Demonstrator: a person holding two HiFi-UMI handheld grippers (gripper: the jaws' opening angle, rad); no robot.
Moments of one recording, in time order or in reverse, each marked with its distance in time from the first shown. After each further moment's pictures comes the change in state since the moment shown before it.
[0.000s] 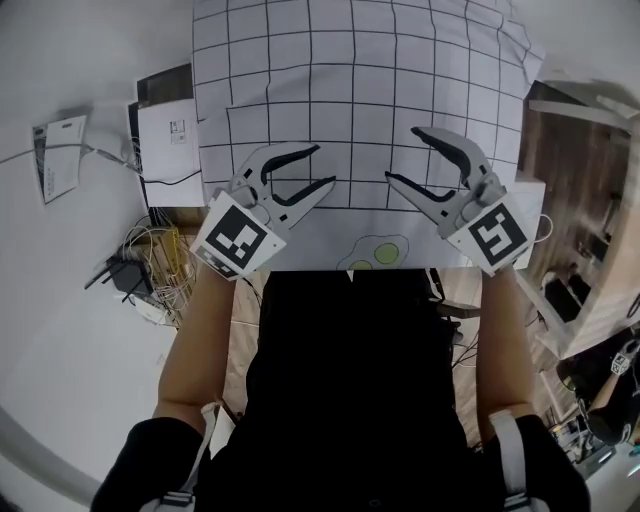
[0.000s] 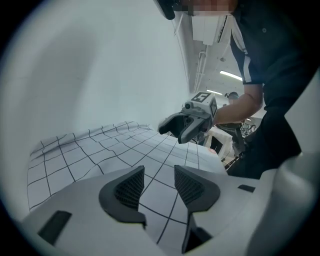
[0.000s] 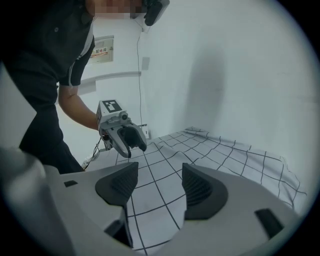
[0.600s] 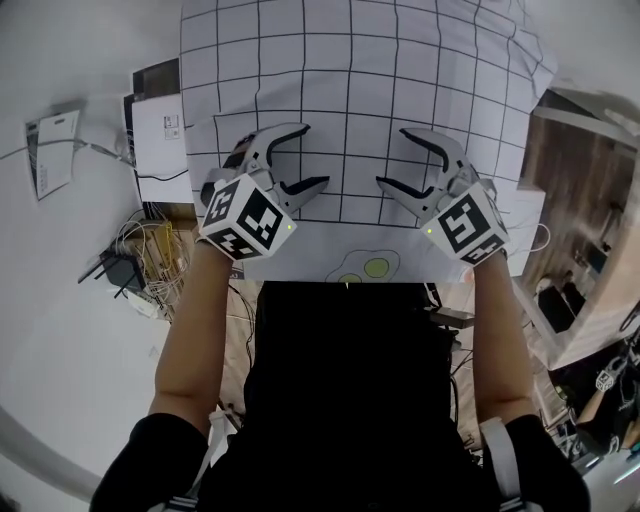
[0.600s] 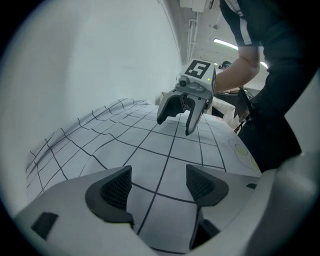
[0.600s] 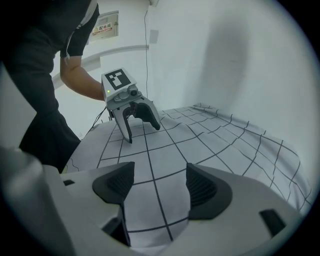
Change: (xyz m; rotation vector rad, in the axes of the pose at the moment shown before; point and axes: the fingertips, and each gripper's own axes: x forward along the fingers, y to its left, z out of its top) left arm 0.049 0.031 -0.053 0.154 0.276 0.017; right arm 0.035 -0.017 -0.075 -0.069 0.262 0.068
